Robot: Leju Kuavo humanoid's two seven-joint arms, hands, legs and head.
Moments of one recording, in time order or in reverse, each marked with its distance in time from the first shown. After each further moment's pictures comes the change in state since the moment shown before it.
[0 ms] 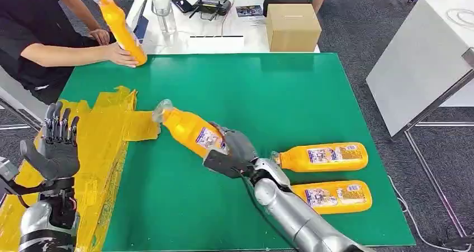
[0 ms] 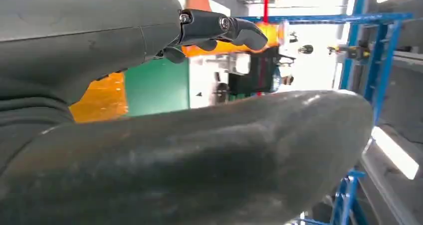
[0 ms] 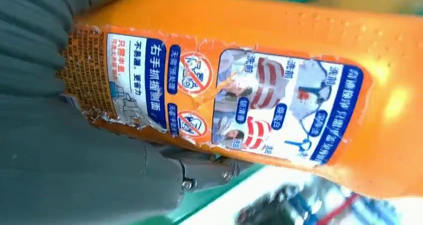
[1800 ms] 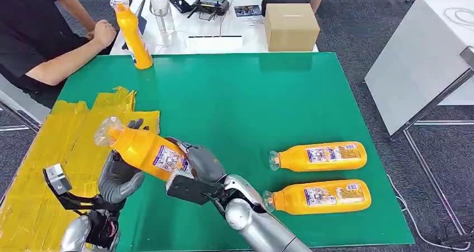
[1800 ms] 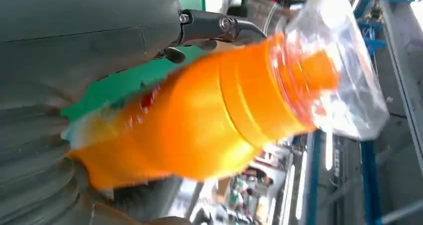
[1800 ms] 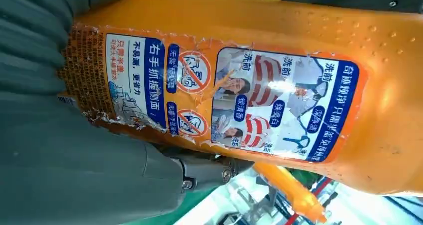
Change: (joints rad) left arm 0.156 -0.060 -0.360 -0.150 0.199 -0.175 0.146; right arm 0.085 0.141 0.074 -0.099 0.063 0.070 0.005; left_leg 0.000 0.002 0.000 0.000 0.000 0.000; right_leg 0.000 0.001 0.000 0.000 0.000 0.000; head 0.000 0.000
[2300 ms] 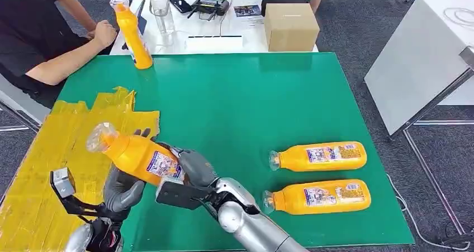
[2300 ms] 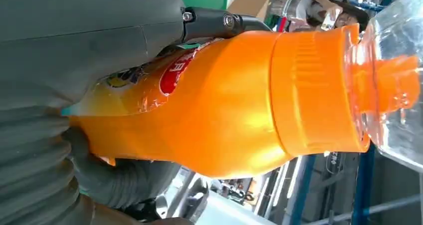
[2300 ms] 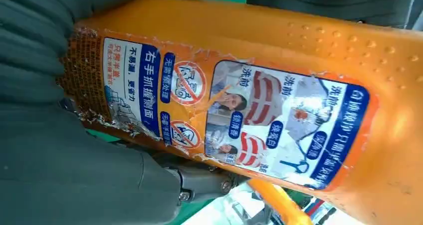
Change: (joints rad) left arm 0.039 0.025 -0.053 0.007 0.111 -0.018 0.053; right arm -0.022 0.027 0.055 0.063 0.035 -0.003 0.007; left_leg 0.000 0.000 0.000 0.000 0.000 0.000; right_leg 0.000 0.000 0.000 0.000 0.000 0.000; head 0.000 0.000
